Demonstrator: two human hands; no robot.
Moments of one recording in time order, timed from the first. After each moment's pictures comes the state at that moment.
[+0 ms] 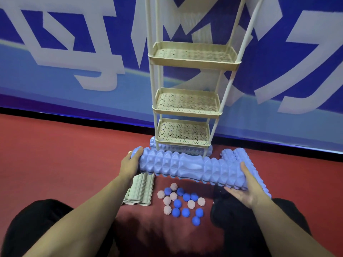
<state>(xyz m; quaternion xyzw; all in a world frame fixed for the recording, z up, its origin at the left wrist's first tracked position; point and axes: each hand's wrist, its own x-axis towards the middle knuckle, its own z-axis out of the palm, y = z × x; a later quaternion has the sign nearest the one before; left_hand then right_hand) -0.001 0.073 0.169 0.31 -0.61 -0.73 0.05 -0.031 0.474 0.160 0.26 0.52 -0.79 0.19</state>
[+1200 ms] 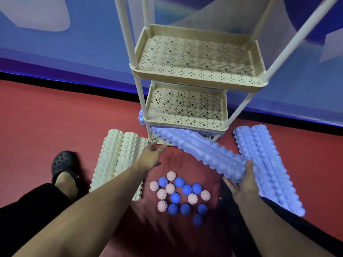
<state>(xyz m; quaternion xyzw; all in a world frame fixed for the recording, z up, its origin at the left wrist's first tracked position) -0.161 0.115 -0.028 0.33 -0.66 -0.66 -0.13 -0.151 0.433 -0.031 0.47 0.48 -0.74 0.05</state>
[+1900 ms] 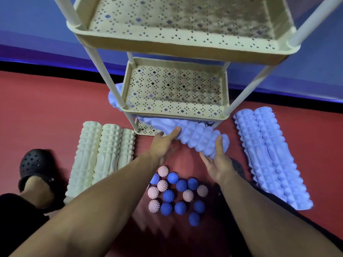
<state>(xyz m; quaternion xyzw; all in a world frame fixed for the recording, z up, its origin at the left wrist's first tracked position) -0.230 0.190 -0.075 0.32 -0.49 -0.79 -0.19 -0.219 0.382 -0.101 0.35 0.50 -0.77 0.19</state>
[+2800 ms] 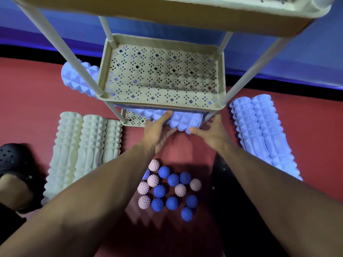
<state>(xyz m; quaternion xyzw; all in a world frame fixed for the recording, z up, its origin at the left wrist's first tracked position) -0.260 0.203 -0.113 0.32 -0.40 -0.85 -0.11 -0.282 0.400 -0.105 0.09 0.84 -0.50 0.19</state>
